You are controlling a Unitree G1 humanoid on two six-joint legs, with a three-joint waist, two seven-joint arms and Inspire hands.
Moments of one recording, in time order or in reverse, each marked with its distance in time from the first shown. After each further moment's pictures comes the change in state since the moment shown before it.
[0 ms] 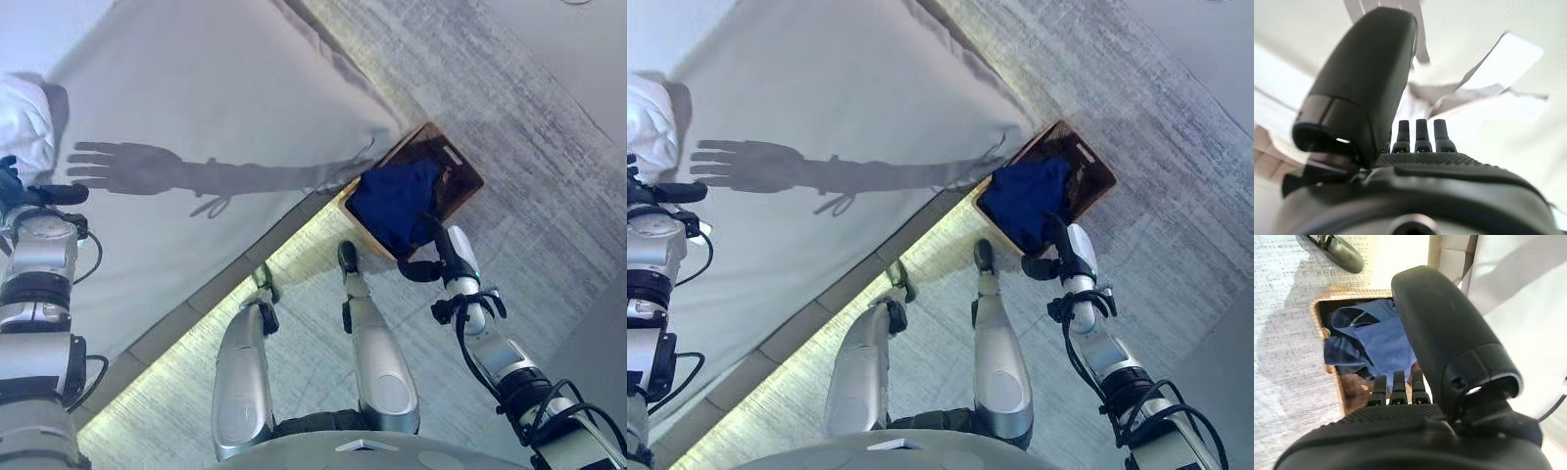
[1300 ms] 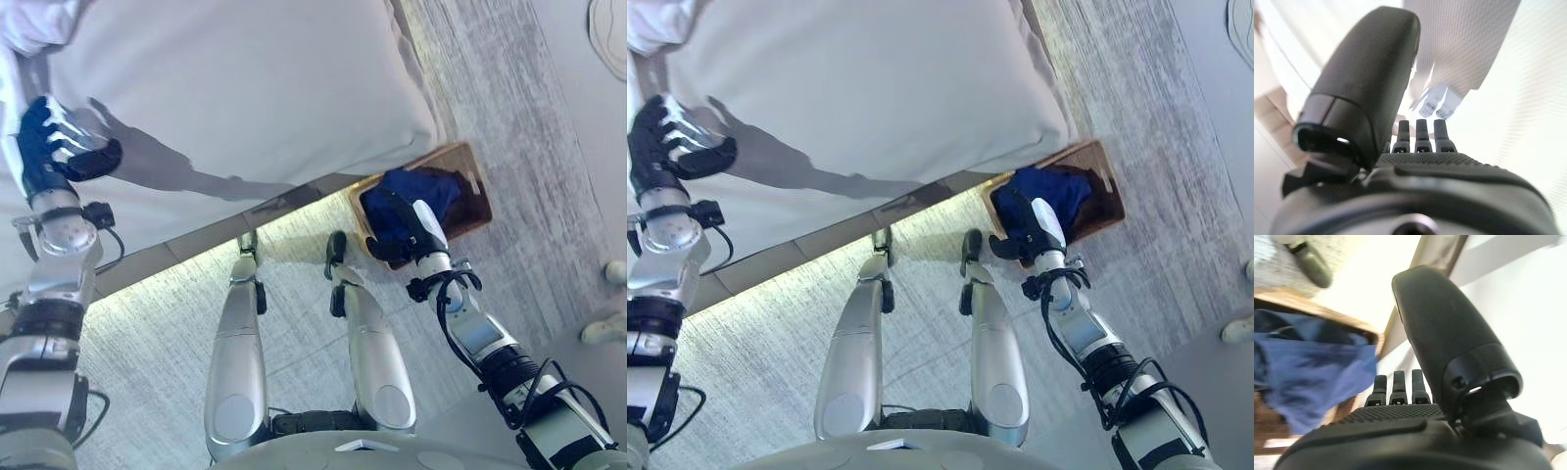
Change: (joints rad) left arm 0.313 -0.051 0.006 -0.421 -0.150 -0.380 -0.101; right arm -0.068 0.059 0.070 -0.056 -0.090 0.032 0.096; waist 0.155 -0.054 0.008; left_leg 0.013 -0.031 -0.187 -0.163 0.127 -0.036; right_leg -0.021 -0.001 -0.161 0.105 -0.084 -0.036
